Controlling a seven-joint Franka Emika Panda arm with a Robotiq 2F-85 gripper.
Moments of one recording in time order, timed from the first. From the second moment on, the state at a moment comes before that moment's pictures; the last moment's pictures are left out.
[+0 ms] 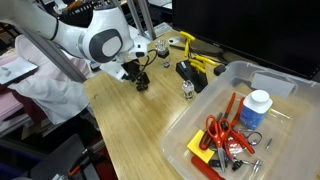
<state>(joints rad) 0.22 0.51 0.10 -2.09 0.03 2.59 0.19</state>
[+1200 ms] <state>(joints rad) 0.26 0.59 0.06 -2.05 0.06 2.65 0.47</state>
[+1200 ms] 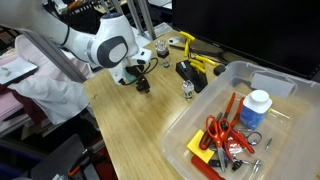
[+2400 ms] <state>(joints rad) 0.36 0.63 -0.04 -2.02 0.03 2.65 0.66</state>
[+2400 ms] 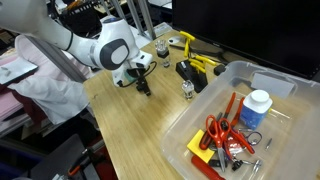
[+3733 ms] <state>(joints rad) 0.37 0.52 -0.03 -2.04 0.04 2.68 0.67</state>
